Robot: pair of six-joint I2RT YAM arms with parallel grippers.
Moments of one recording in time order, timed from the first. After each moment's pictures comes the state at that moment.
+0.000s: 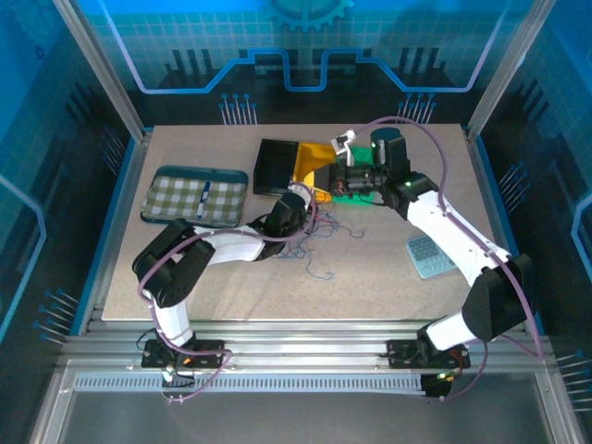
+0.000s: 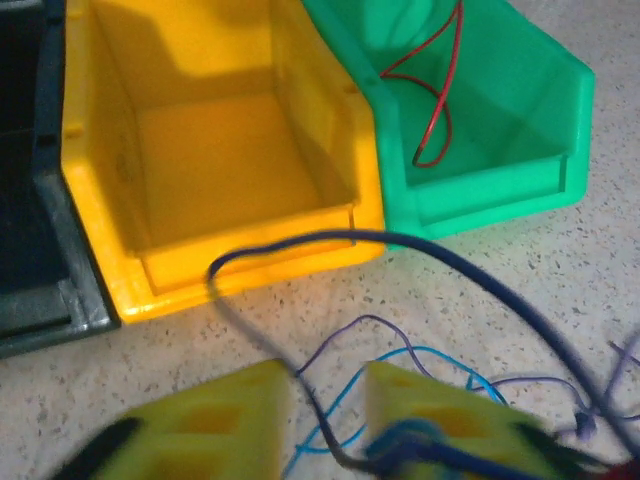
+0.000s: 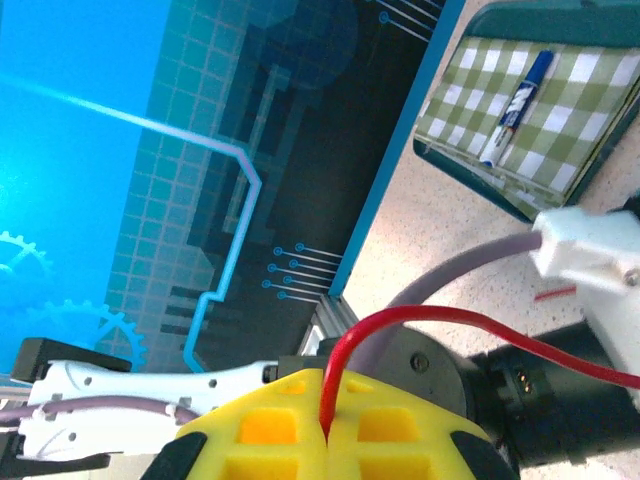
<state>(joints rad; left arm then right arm) -0.69 1.82 0.95 0.37 -0.23 -0.21 0.41 1.47 1.26 -0.23 -0.92 0.80</state>
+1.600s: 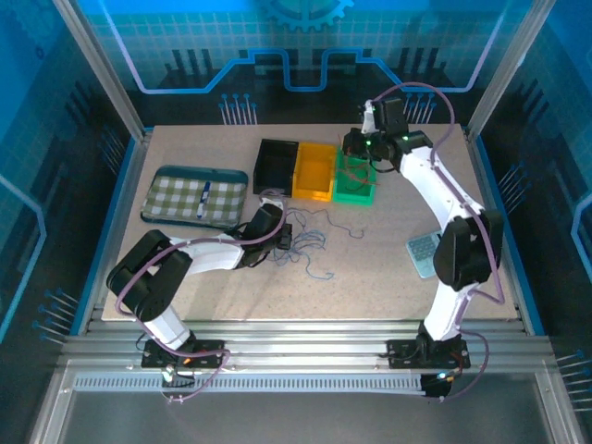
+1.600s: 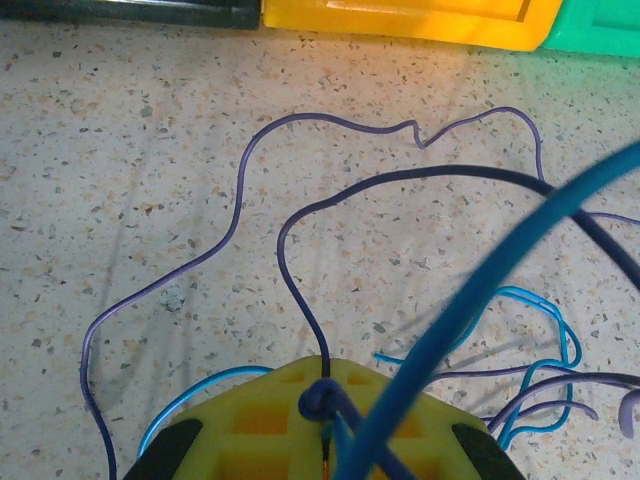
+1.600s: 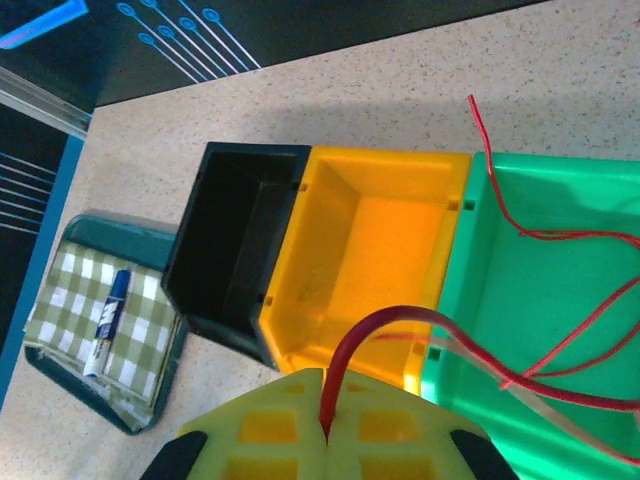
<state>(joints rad) -0.62 1.66 0.76 0.13 -0.13 -0.48 0.26 1.87 1.73 -0.60 -0.28 0.42</state>
